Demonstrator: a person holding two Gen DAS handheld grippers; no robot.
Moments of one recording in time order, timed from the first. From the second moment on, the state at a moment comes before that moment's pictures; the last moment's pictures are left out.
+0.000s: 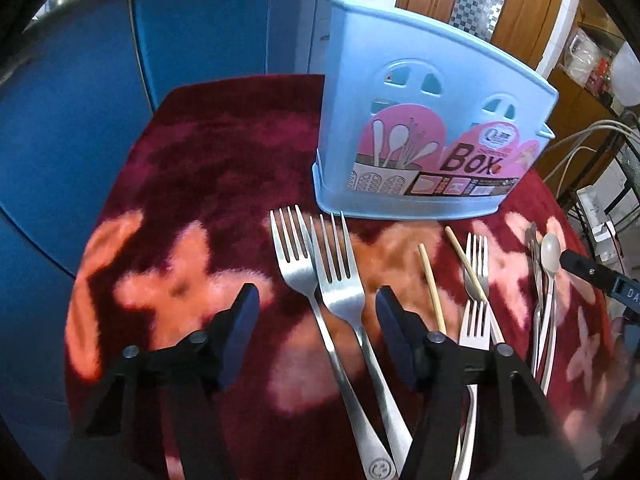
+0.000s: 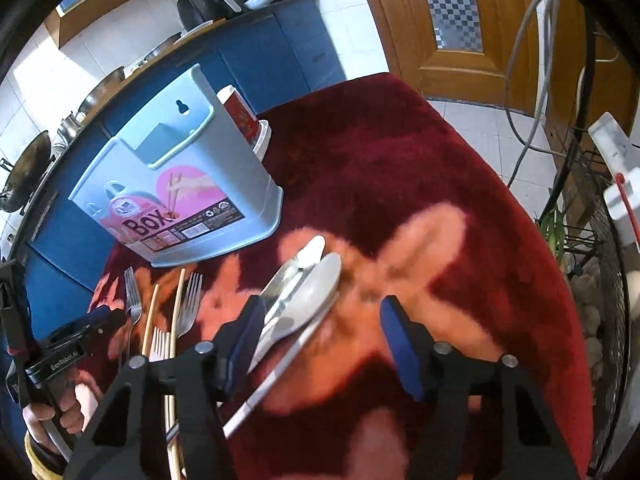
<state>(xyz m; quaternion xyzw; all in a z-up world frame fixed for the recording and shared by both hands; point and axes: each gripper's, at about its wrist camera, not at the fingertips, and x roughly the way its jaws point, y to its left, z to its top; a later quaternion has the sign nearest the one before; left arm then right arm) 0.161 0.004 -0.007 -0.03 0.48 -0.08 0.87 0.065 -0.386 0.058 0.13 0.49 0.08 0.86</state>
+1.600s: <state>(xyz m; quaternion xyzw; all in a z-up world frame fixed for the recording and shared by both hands) 0.202 0.051 -0.014 -0.17 0.45 -0.18 0.86 0.088 -0.372 0.067 0.11 0.45 0.16 0.87</state>
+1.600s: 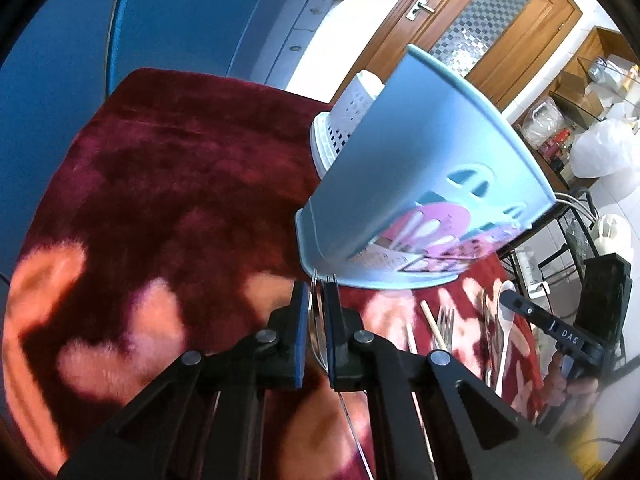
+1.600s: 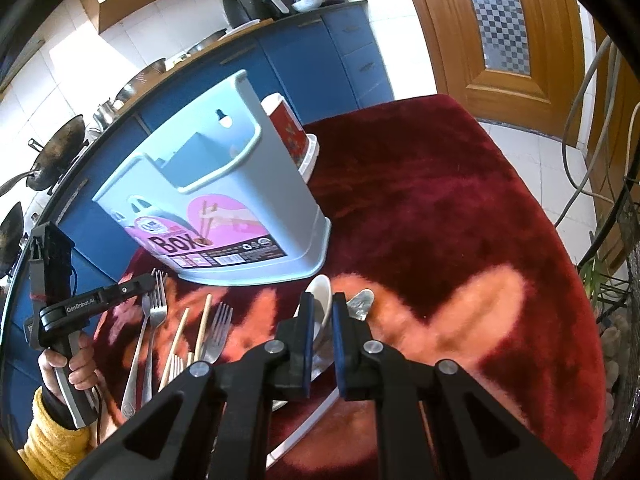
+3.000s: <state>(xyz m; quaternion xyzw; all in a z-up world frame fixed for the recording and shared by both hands) 0.108 0.054 0.117 -0.08 0.26 -0.13 0.95 0.039 -0.335 0.190 0.02 0.28 0.16 0.95</state>
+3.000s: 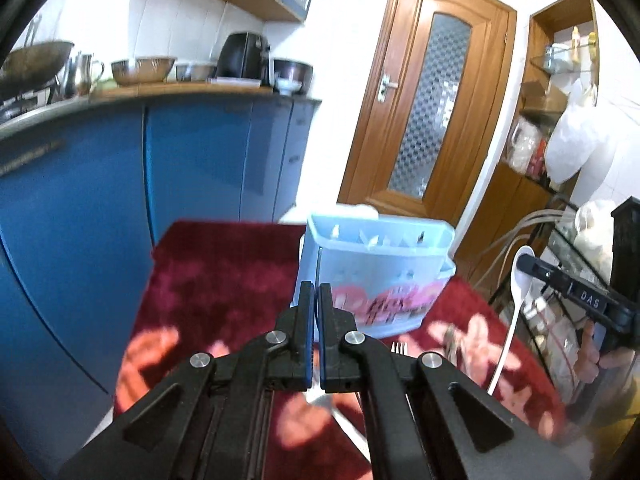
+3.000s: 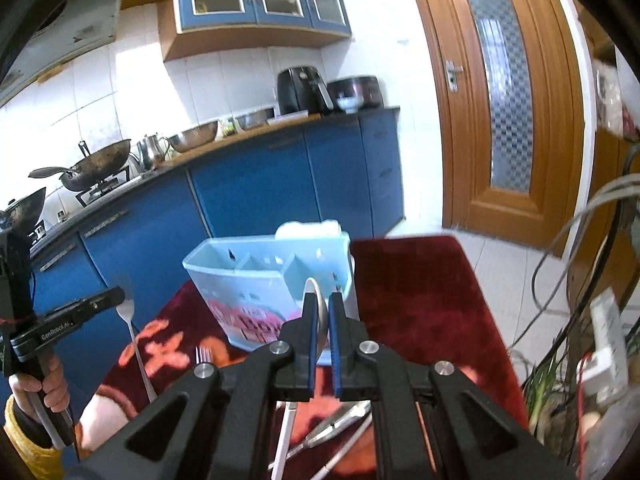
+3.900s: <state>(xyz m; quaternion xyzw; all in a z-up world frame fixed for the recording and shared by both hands) 0.229 0.005 0.211 -0.02 0.14 -0.04 0.99 0.152 -0.292 0.244 -0.04 0.18 0.09 0.98</state>
